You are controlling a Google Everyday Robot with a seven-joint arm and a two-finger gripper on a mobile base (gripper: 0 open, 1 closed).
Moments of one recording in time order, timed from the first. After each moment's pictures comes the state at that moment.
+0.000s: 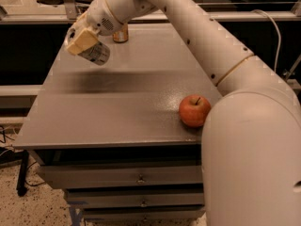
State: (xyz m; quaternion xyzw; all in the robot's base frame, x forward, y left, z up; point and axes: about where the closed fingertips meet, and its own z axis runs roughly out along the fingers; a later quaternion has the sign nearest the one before) arm 0.657 0.206 0.947 -0.68 0.55 0.31 0.38
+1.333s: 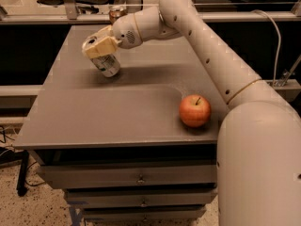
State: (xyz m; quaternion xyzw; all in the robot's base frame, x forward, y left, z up) arm 0.673 0.162 0.922 -0.57 0.57 0.44 0.39
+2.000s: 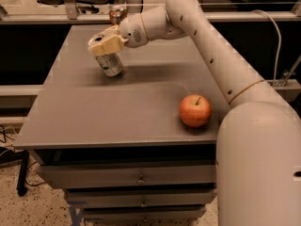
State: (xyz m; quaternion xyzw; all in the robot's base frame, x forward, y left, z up) arm 0.682 0.145 0.917 -0.56 0.58 0.45 0.39
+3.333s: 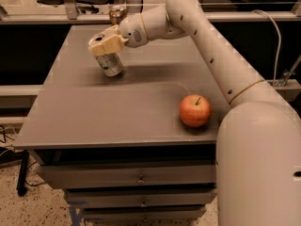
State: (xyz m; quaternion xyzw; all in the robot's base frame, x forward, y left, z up) arm 0.682 0.145 0.918 -0.56 0.58 0.45 0.39
